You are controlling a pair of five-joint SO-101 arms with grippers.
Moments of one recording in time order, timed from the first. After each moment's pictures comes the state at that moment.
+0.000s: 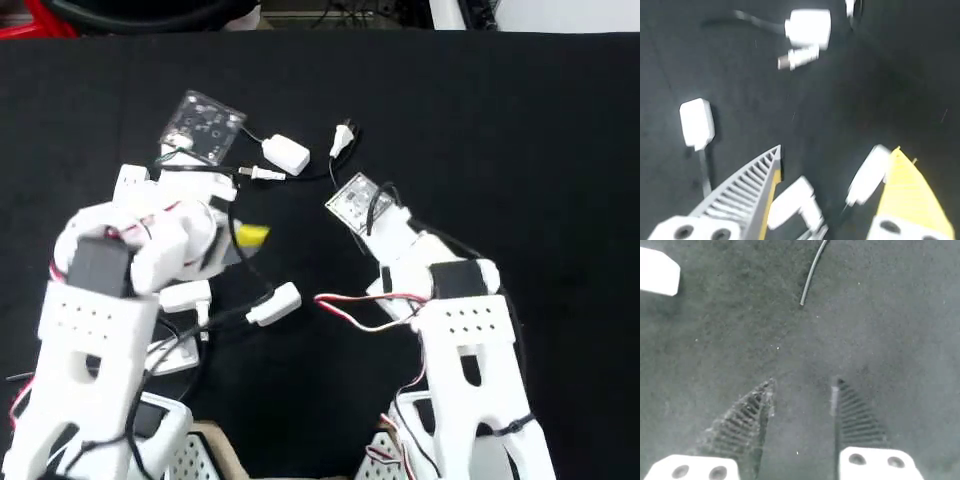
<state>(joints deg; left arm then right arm) 10.8 -45.1 24.3 72.7 -7.8 -6.0 -43.9 54.0 67.7 37.1</state>
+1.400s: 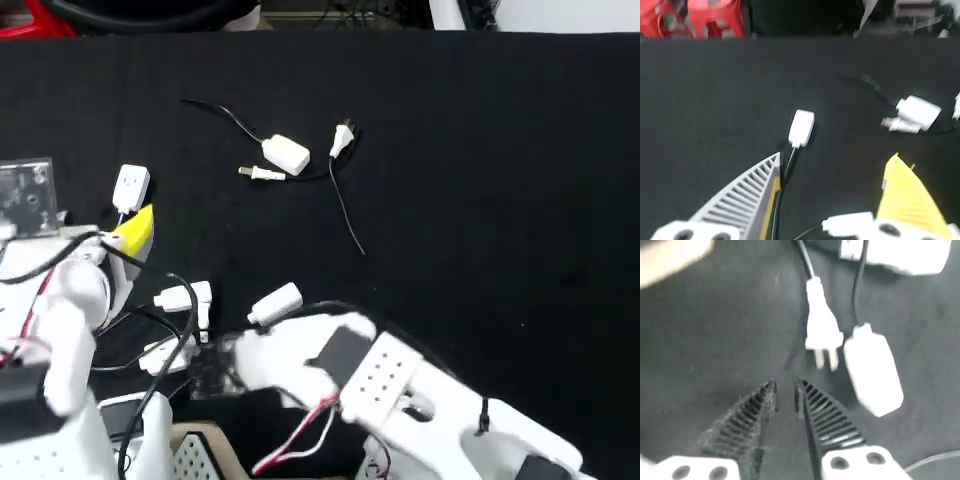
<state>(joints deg) -17.7 -63.9 28.9 79.5 -8.9 -55.4 -44.3 62.5 63.0 45.4</state>
